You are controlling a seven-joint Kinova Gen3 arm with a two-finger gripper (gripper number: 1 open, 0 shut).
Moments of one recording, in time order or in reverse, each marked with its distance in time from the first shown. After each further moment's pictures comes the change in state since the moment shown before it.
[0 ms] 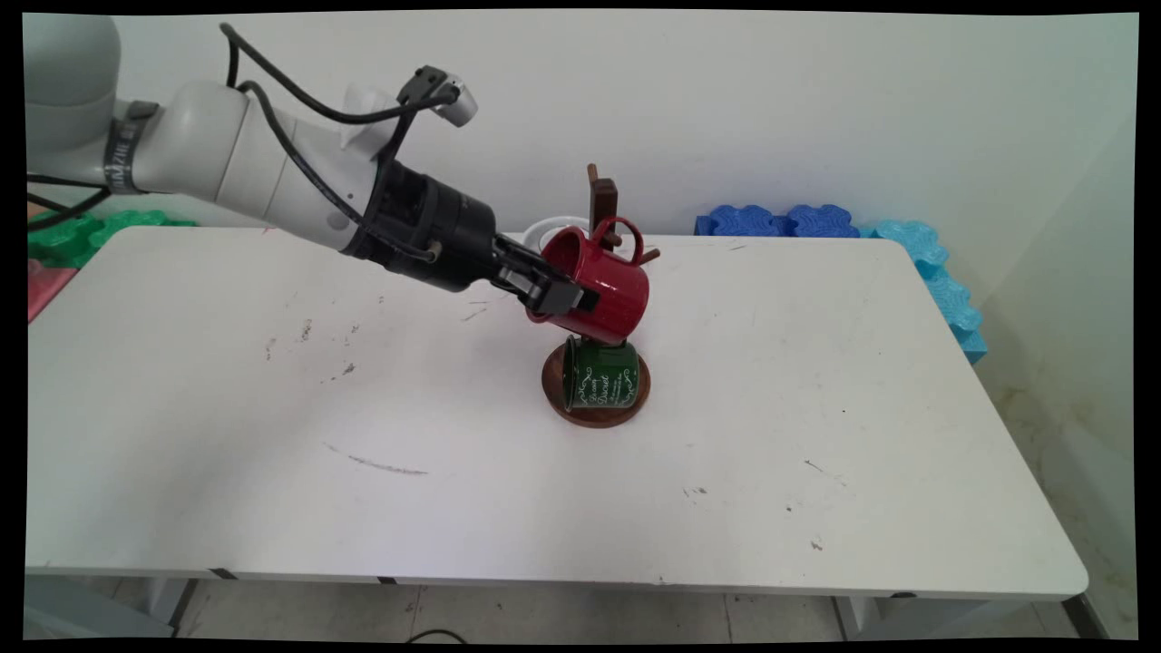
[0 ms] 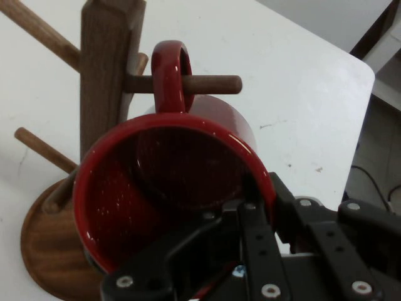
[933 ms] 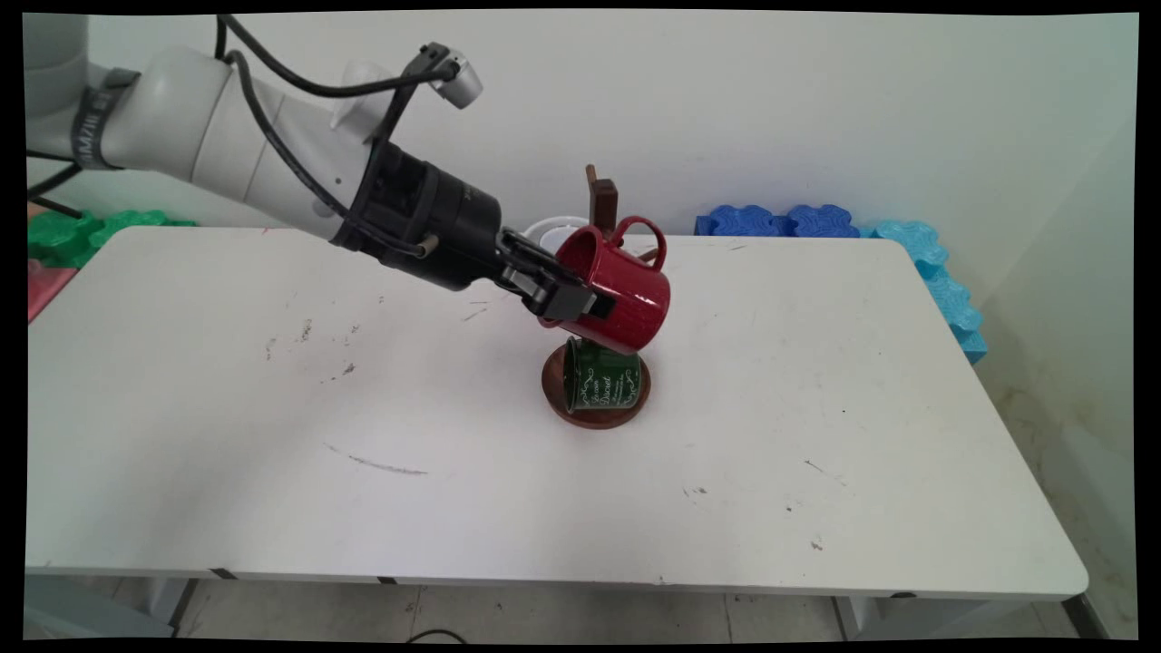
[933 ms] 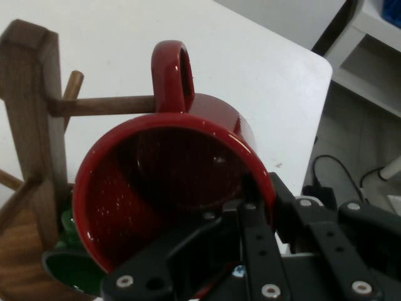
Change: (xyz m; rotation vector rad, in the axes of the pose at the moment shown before) arm 0.014 0.024 -0.013 -0.058 -0.014 0.040
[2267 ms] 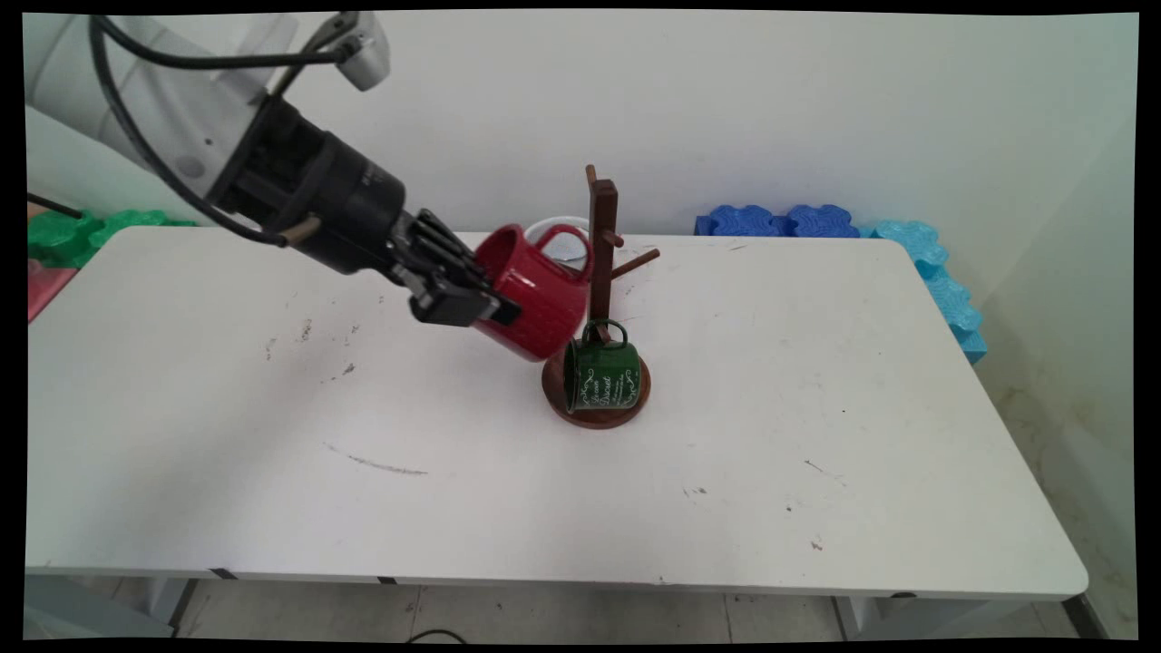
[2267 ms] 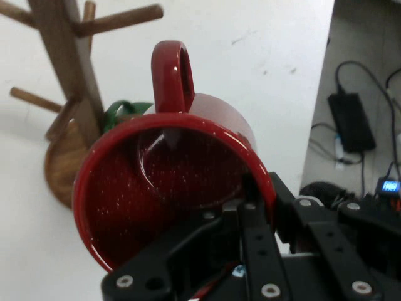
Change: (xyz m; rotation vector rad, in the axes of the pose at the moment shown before) arm 0.005 -0.001 -0.065 0.025 -0.165 0.164
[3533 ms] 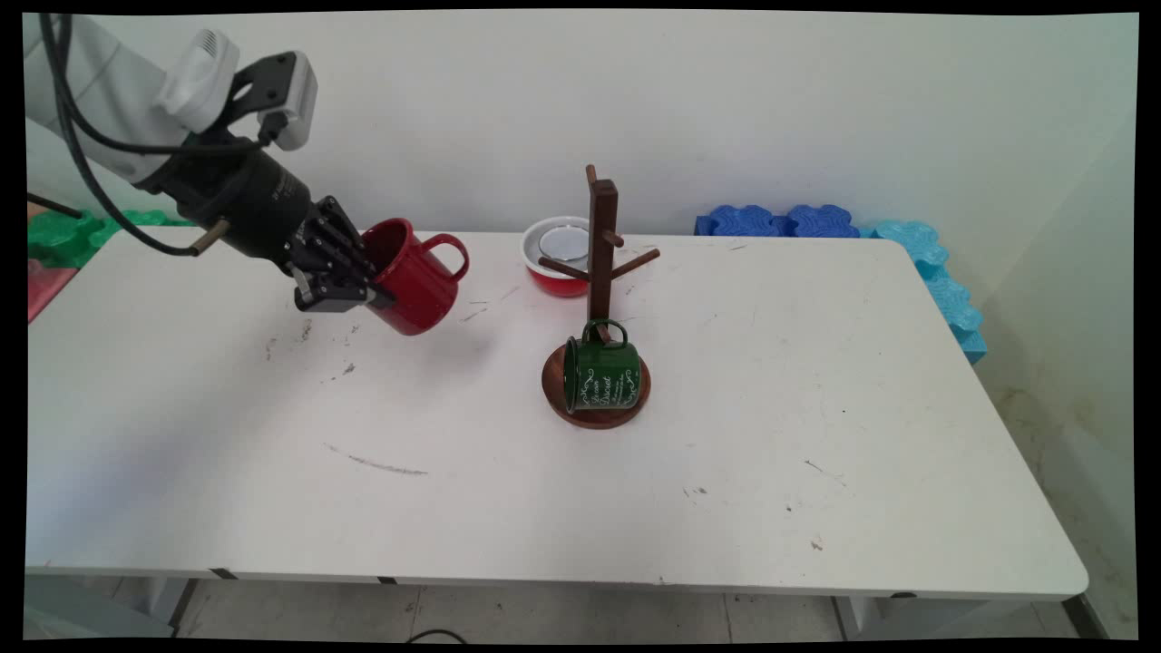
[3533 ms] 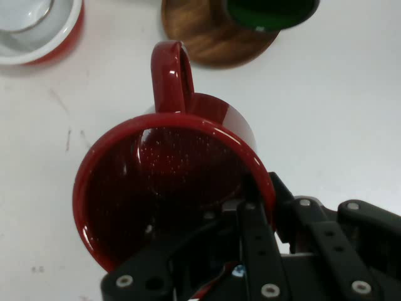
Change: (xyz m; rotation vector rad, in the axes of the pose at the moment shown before) arm -0.047 -0.074 -0.026 0.144 -0.246 0.227
